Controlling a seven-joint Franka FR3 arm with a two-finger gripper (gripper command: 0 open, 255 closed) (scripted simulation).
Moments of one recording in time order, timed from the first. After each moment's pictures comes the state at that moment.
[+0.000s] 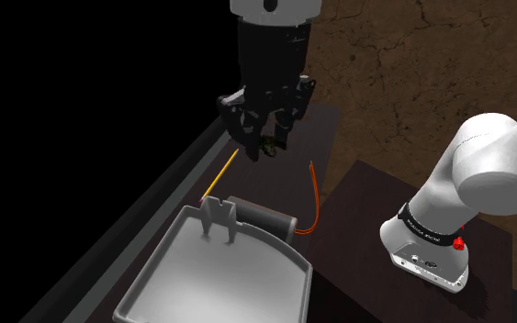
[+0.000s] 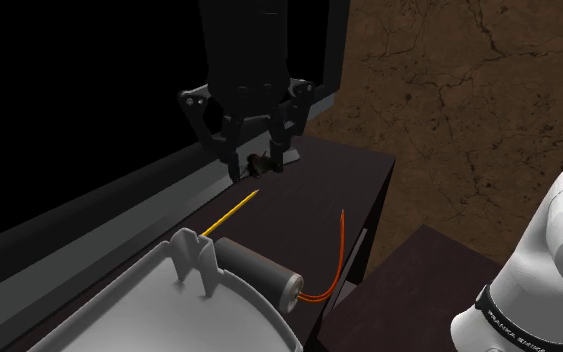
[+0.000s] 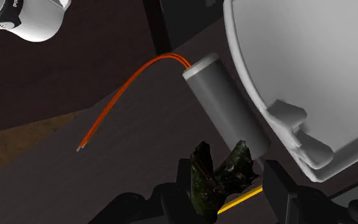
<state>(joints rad) 0.11 -0.44 0.58 -2.11 0.27 1.71 0.84</state>
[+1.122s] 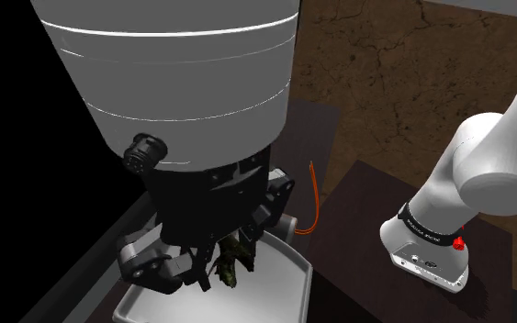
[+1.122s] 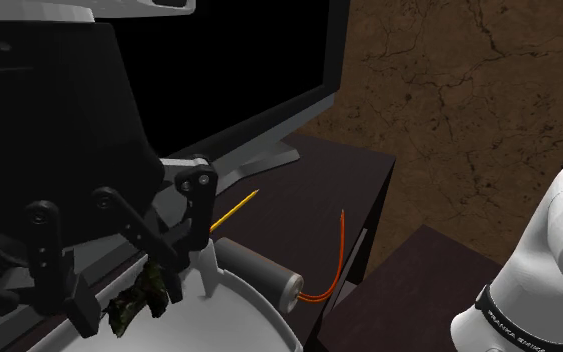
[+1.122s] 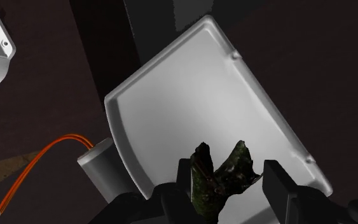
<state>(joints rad) 0.14 -0.15 0.92 -1.89 0.16 1.78 1.26</state>
